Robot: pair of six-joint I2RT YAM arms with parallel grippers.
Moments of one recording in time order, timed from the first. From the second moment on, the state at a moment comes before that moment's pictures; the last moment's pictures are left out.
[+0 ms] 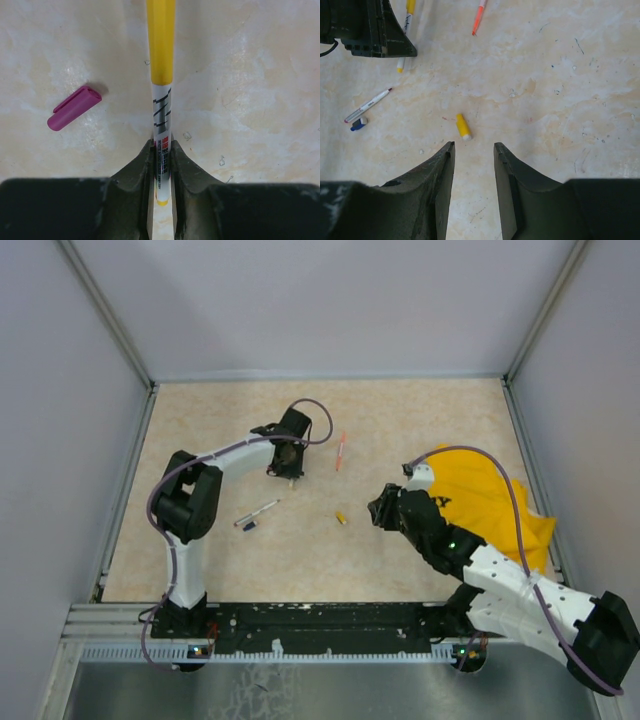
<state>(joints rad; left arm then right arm) -0.55 2.02 1.44 -0.52 -0.18 -0.37 0.80 0.84 0.49 -0.13 0.36 0.66</state>
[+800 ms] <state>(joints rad) -0.55 1.91 1.32 -0.46 -0.14 -0.34 0.80 0.84 0.53 -0.22 0.39 0.65</state>
